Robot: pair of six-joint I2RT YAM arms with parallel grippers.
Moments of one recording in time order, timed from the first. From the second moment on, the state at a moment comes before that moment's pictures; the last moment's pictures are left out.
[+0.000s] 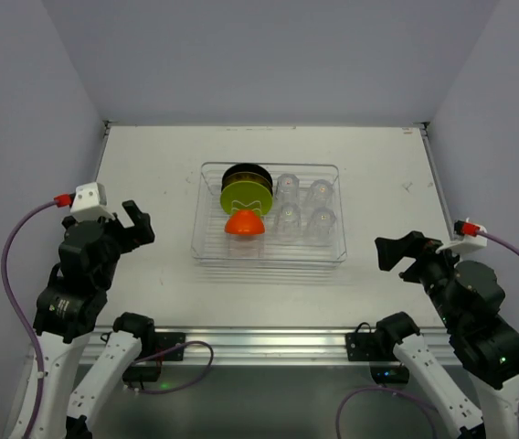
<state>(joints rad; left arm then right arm) -0.24 0.52 0.97 -0.80 -0.31 -0.32 0.38 0.33 1.00 -0.94 0.23 0.51</state>
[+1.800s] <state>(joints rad) -0.99 1.26 0.81 -0.30 -0.70 -1.90 0.38 0.24 0.91 -0.87 0.14 0.63</state>
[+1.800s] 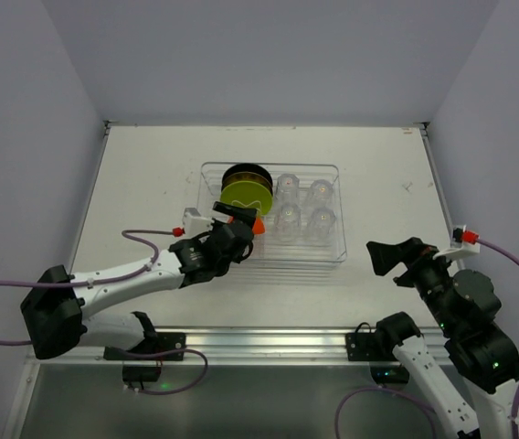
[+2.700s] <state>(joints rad) -0.96 1.36 0.75 -0.12 -0.80 -1.95 0.38 0.24 0.89 -0.88 0.14 0.56</state>
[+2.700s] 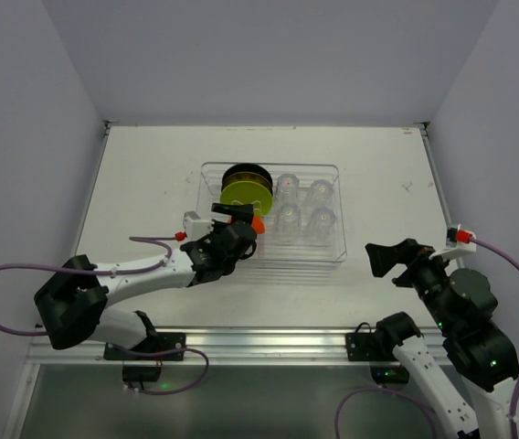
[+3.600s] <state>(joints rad) -0.94 1.45 0.68 0.18 -0.84 -1.95 0.38 0.27 0.88 -0.87 0.12 0.55</state>
